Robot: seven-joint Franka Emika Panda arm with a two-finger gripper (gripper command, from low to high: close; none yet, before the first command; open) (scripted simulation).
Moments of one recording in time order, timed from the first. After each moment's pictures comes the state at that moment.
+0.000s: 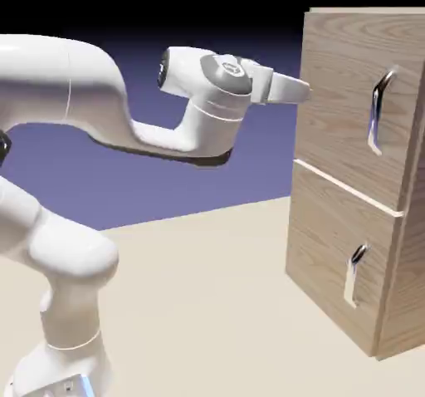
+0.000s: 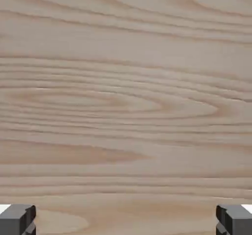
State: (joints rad) arm 0.64 -0.76 -0.70 -2.37 -1.81 3.04 2.11
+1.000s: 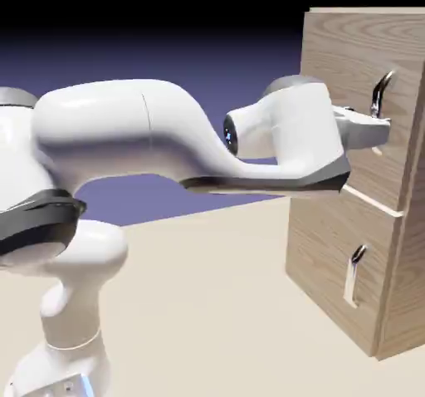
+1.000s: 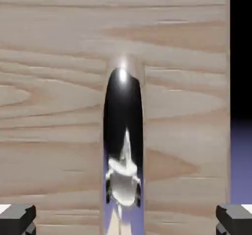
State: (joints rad) arm 1.19 -0.82 -1.23 -1.99 -2.87 3.03 2.89
